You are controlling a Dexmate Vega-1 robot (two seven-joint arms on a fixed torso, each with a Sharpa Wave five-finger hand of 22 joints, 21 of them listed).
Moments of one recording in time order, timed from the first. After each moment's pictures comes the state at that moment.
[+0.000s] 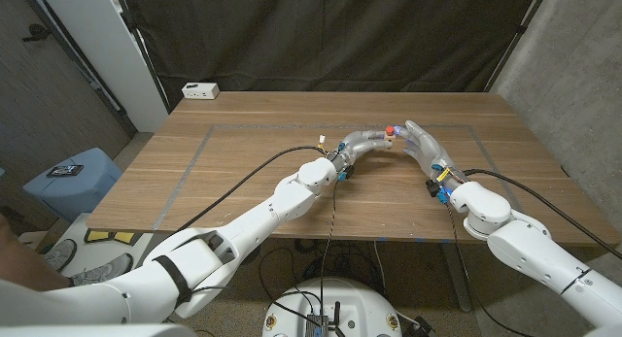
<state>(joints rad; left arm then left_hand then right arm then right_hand) 0.55 0.12 0.78 -1.06 -0.30 -0.16 -0.01 1.02 0.04 0.29 -0.16 0.17 0.85 -0.21 0.20 0.19 0.84 -0.21 0.21 0.44 0.41 -0.04 0.21 0.19 0.06 0.15 0.20 0.18 -1.23 -0.80 -0.26 -1.92 0.58 0.04 -0.19 0.07 0.10 0.32 -0.01 0.18 0.44 -0.09 0.20 0.17 -0.17 -0.01 0.19 0.18 -0.17 0.13 0.20 0.19 -0.08 0.19 0.19 0.17</state>
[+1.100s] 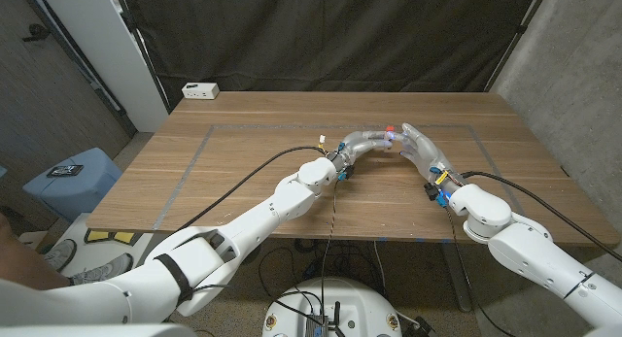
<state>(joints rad) 0.55 0.11 0.78 -1.04 -0.30 -0.17 -0.01 0.99 0.02 0.28 -0.15 0.17 0.89 -0.21 0.22 0.19 0.88 -0.22 0.21 0.45 0.42 -0.04 0.22 0.19 0.07 0.14 0.20 0.18 -1.25 -0.81 -0.27 -1.94 0.58 0.04 -0.18 0.07 0.10 0.33 -0.01 0.18 0.56 -0.11 0.21 0.18 -0.17 -0.02 0.20 0.18 -0.17 0.13 0.20 0.19 -0.07 0.19 0.19 0.17</state>
